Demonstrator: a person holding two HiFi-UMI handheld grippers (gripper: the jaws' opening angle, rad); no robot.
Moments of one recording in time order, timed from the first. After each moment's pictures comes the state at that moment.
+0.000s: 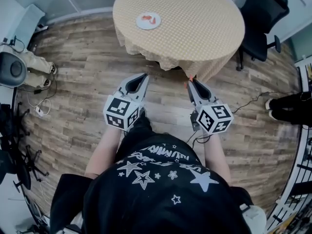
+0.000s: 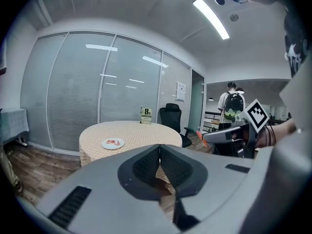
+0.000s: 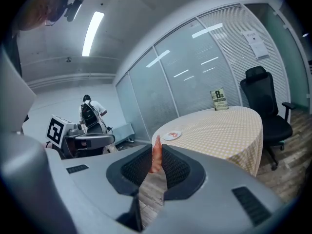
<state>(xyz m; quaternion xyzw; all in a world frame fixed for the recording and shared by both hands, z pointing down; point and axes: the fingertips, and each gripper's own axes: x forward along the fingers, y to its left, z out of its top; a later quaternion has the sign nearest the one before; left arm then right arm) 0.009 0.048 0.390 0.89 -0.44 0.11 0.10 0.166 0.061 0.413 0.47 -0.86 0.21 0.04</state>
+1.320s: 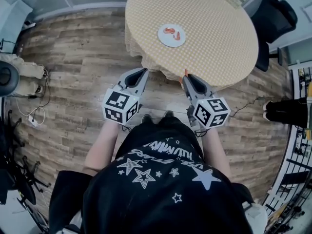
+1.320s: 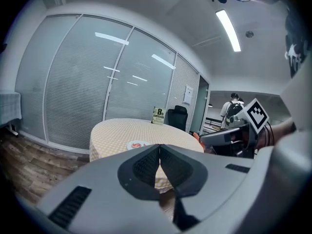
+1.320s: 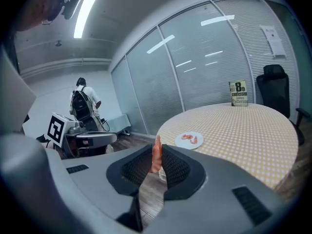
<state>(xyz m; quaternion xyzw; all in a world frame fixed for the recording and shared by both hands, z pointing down) -0.155 -0.126 0.409 0.90 -0.41 0.09 0.15 -0.015 -0.108 0.419 0.47 -0.85 0.22 0.11</state>
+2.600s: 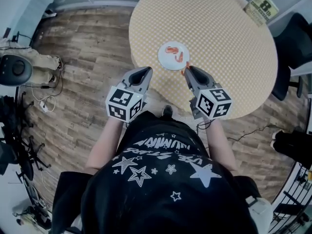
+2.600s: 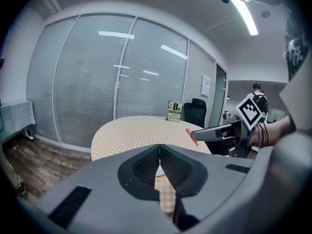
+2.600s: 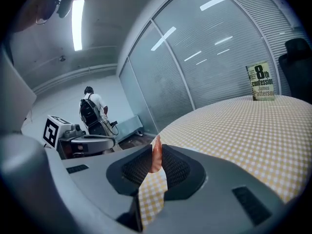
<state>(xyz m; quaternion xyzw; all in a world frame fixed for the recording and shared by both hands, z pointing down) -0.089 -0.257 0.424 0.85 -0.49 0.13 0.15 0.037 -0.284 0.441 0.37 -0.89 0.24 0.09</state>
